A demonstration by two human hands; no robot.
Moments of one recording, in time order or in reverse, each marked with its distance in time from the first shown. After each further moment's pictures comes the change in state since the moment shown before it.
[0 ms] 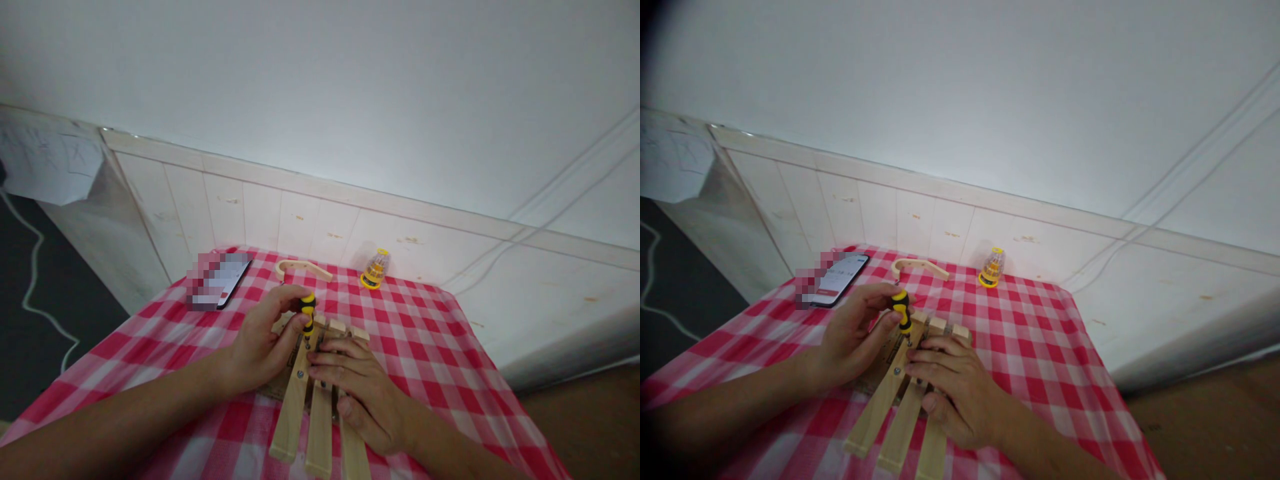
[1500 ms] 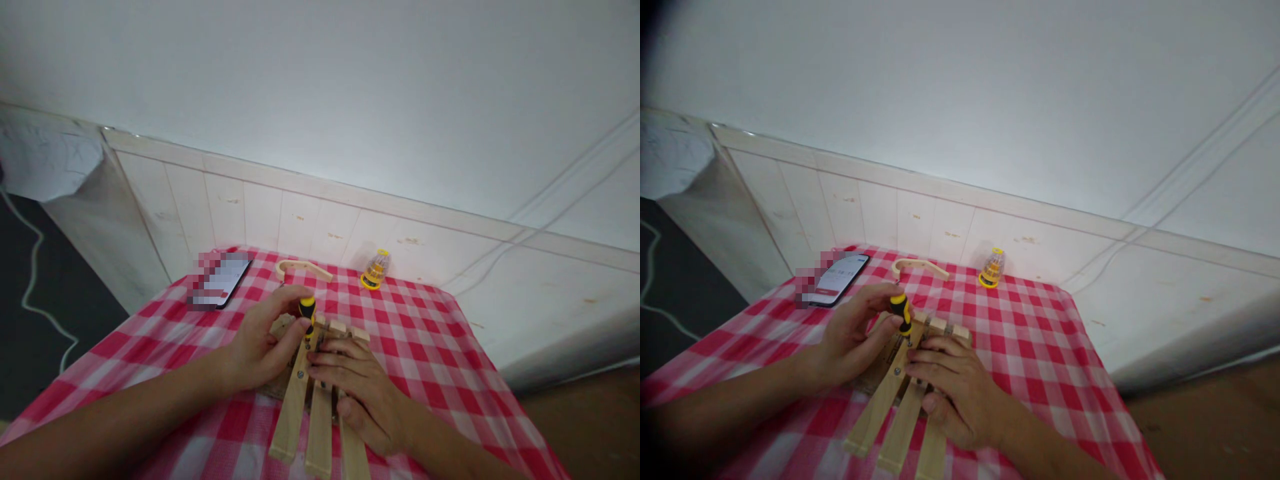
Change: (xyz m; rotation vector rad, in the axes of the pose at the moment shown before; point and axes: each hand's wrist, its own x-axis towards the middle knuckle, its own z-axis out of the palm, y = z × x) left_hand 0.003 0.004 -0.006 -0.023 -0.073 0.051; right_hand 0.001 -0.001 -0.001 0.009 -0.009 -0.011
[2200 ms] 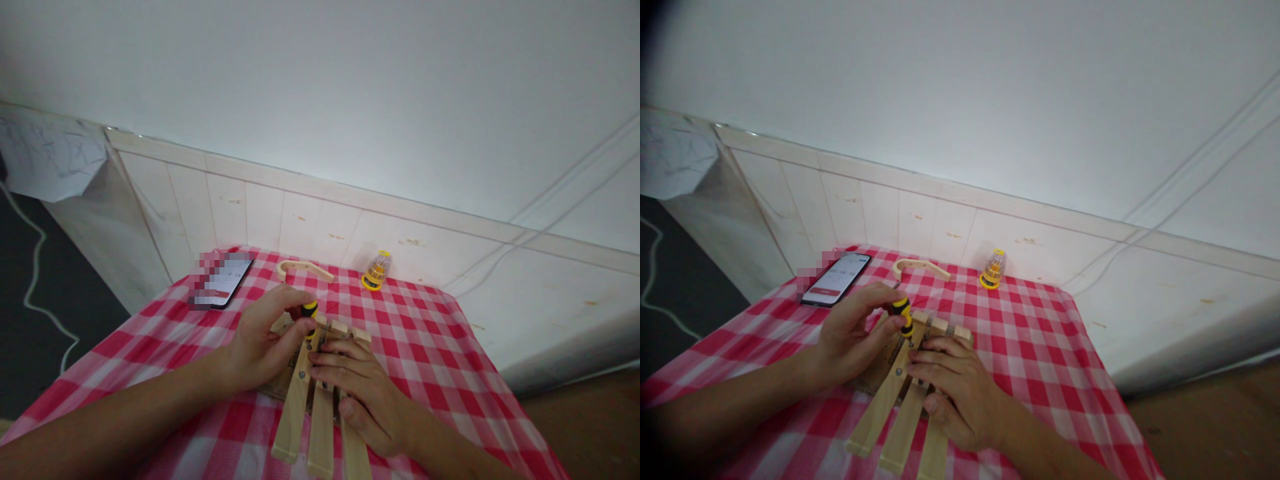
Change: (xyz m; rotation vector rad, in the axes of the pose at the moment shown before) left_hand 0.006 0.002 -0.001 0.059 0.081 0.092; right_hand -0.002 0.001 0.000 -0.033 0.002 -0.001
